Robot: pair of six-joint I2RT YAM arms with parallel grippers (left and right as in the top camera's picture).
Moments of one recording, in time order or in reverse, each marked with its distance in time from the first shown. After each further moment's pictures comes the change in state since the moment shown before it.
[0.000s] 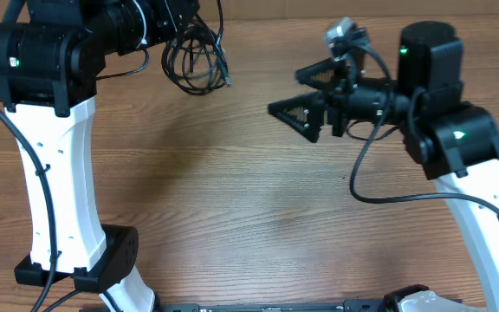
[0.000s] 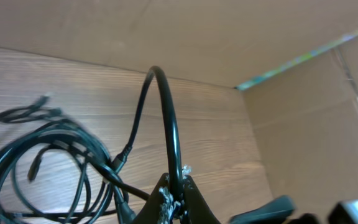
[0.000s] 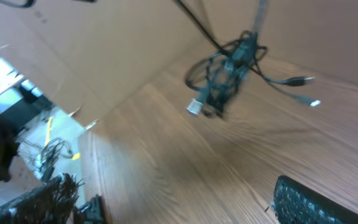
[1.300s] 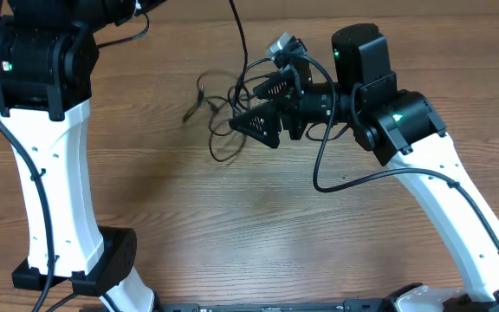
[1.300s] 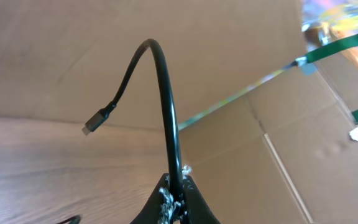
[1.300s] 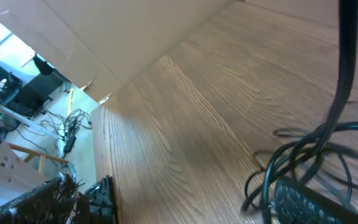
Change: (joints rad) left arm 0.016 -0.013 0.000 0.356 0.128 -0.261; right arm 0.146 0.140 0.000 0.043 0.040 -0.002
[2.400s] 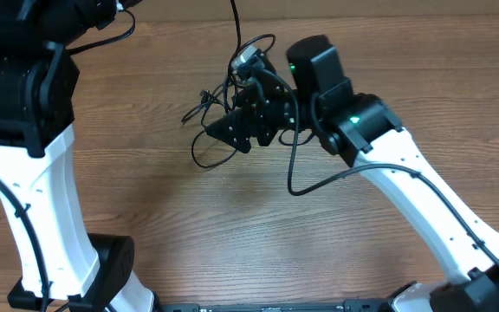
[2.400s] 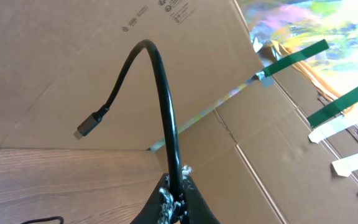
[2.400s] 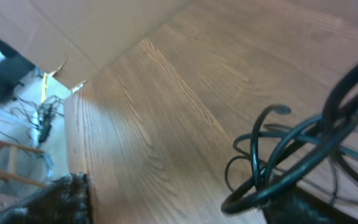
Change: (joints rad) left arm 0.000 -0.039 0.098 0.031 0.005 -0.062; right arm 0.122 0.086 0.000 0.048 0.172 -0.001
